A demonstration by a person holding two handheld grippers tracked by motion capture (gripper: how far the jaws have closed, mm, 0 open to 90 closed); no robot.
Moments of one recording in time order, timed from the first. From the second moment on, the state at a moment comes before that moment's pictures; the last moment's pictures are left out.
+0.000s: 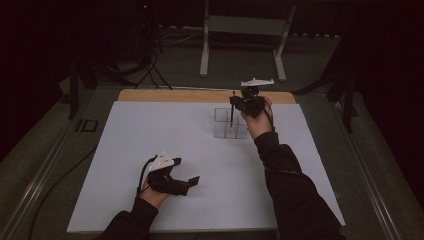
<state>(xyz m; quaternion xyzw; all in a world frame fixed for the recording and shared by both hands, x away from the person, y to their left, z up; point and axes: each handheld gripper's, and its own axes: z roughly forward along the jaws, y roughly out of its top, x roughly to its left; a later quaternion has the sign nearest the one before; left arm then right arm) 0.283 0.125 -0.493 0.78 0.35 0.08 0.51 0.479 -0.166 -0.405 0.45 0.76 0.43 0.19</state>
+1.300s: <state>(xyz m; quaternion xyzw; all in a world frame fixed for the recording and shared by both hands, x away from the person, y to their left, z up) 0.284 0.124 -0.493 0.78 0.35 0.08 0.51 0.483 -0.173 -0.423 0.47 0.76 0.41 0.16</state>
